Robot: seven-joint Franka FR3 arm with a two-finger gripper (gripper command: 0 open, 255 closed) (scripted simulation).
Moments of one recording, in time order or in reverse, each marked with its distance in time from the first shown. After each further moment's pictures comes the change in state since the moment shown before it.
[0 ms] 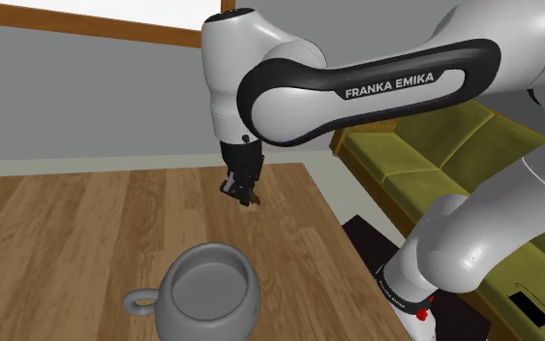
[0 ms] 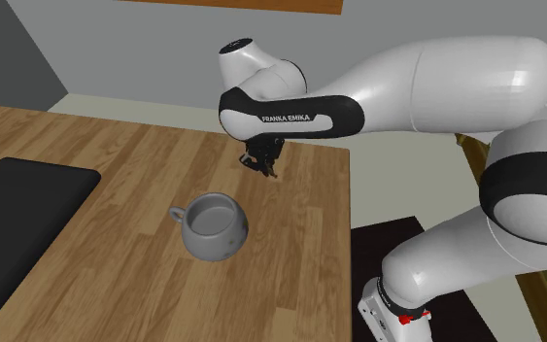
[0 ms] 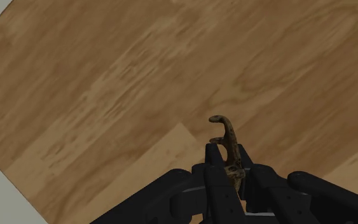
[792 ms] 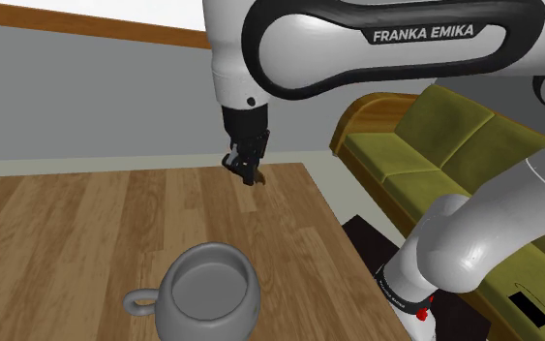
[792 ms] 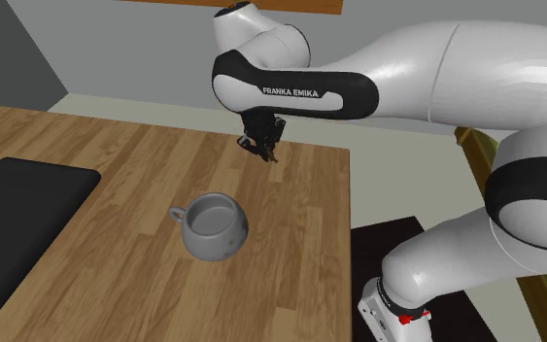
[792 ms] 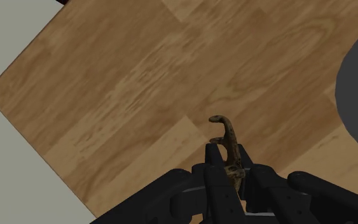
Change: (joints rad) arm -0.004 -0.027 -0.015 0.134 0.004 -0.159 -0.014
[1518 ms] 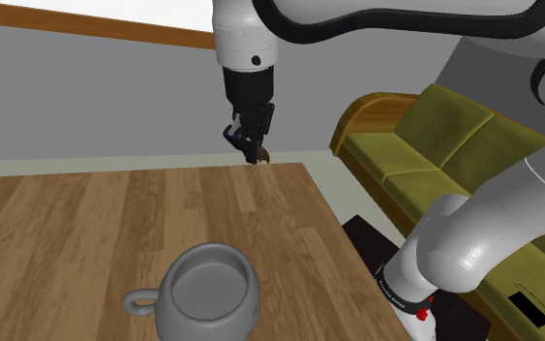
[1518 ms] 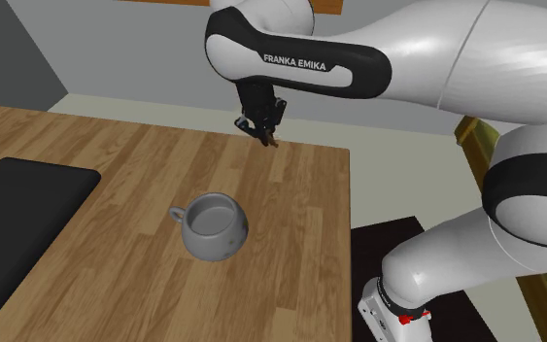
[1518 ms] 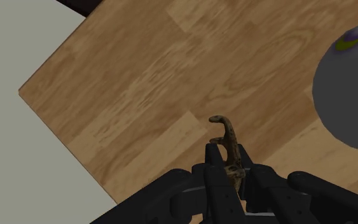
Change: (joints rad) arm -0.006 0.009 -0.007 0.149 -0.007 -0.141 -0.003
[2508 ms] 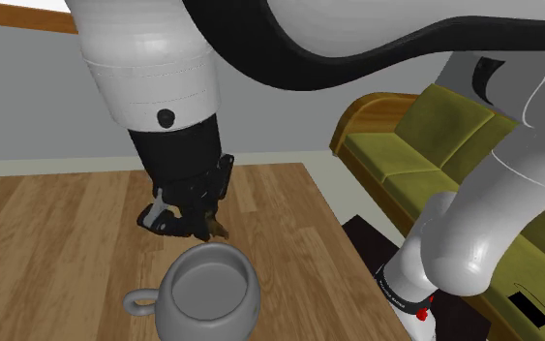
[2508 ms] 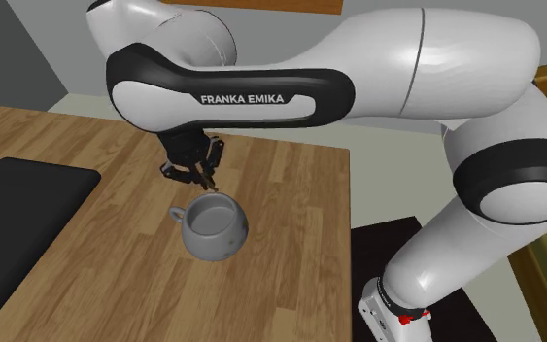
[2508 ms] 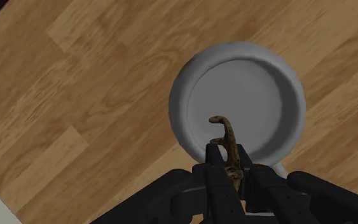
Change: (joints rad) arm 0.143 0.220 0.251 0.213 -0.024 -0.023 0.411
